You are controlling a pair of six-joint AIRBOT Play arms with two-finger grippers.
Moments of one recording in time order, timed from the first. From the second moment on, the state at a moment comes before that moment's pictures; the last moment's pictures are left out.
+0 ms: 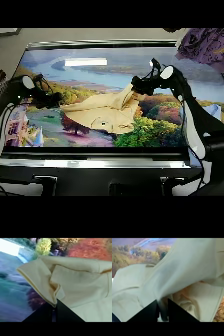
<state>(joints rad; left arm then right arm) 0.01 -1.62 1.41 1.40 -1.22 -1.84 0.14 -1.76 1.62 -0.97 1.02 1.73</state>
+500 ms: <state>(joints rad) 0.02 -1.68 1.45 1.36 -1.24 -1.79 -0.11 -1.60 1.53 -0.98 1.31 1.56</state>
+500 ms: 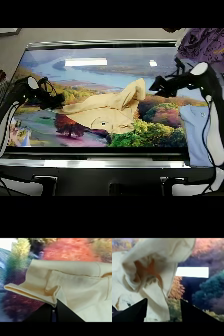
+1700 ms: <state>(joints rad) 0.02 -1.67 1.47 1.36 -1.29 -1.78 0.24 -1.47 0.86 -0.80 0.85 1.47</state>
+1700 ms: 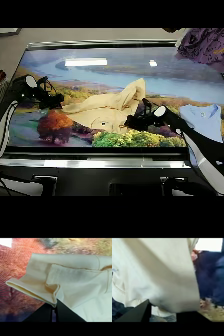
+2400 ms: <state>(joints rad) 0.06 -1.62 1.70 1.37 -1.35 -1.74 0.25 -1.36 1.21 -1.06 0.88 1.57</state>
